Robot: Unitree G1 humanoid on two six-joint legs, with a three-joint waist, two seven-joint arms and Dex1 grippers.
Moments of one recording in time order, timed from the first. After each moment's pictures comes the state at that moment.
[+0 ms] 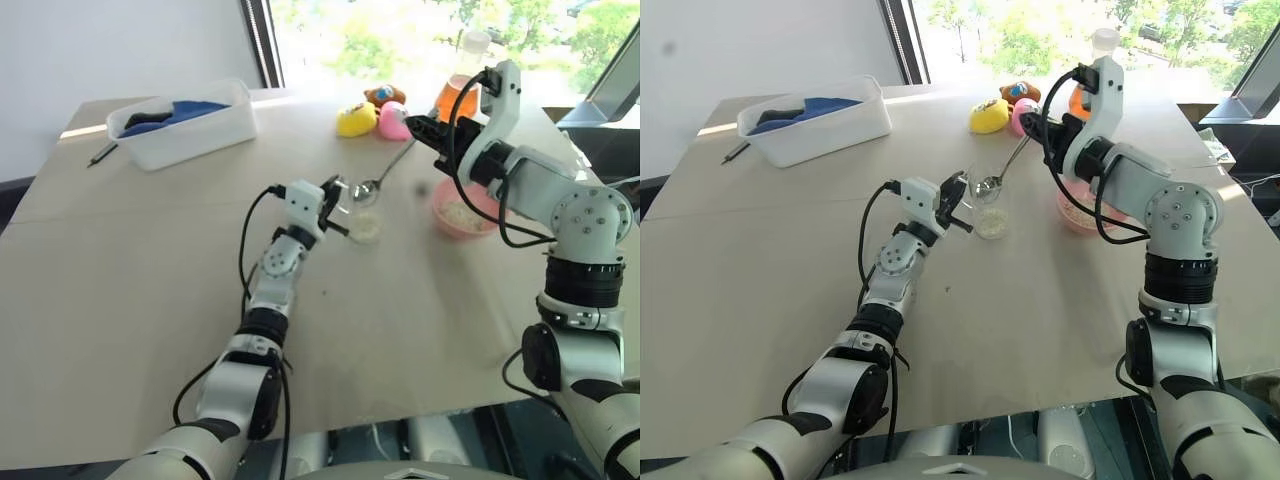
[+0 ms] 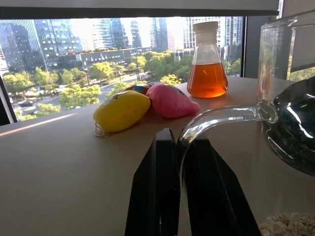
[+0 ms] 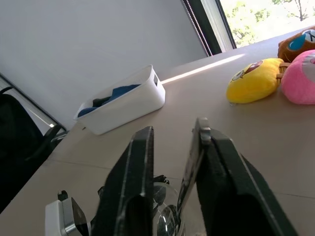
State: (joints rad) left arm -0.65 0.12 0.03 0.72 -0.06 -0.50 -0.38; right arm -0.88 -0.31 -0.19 -0.06 1.03 1.00 -0.01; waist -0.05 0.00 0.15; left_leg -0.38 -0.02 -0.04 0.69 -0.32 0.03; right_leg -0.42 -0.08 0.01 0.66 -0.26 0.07
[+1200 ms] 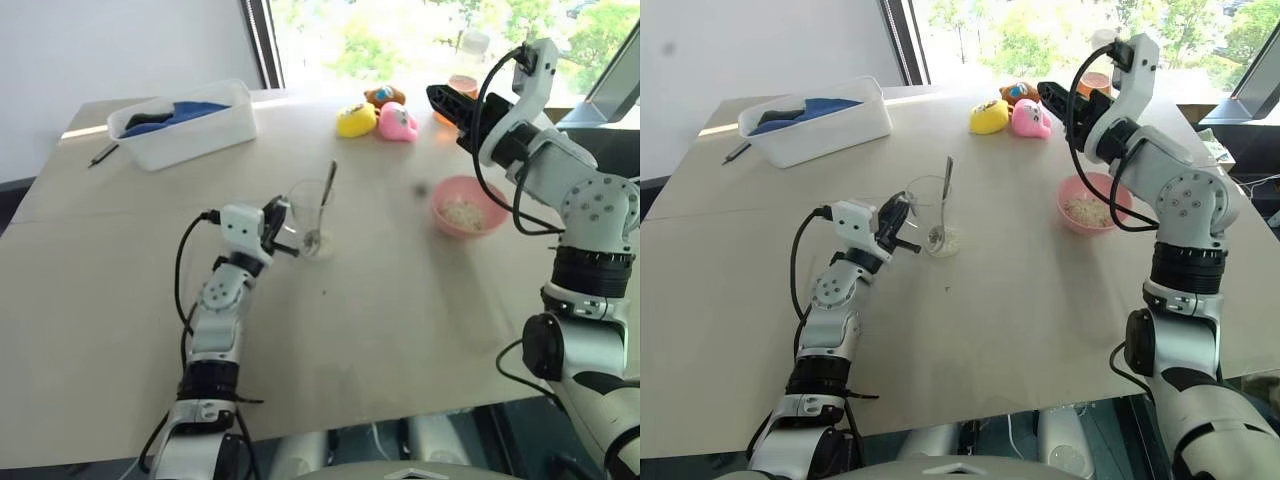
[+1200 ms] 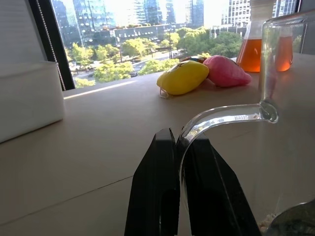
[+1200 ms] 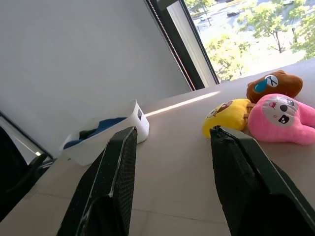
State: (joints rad) left arm -0.33 0.25 0.11 0.22 -0.14 -0.21 -0.37; right arm -0.92 -0.33 -0.28 0.02 0.90 0.93 0.10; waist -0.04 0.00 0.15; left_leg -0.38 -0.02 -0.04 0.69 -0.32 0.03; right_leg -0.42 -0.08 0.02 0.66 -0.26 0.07
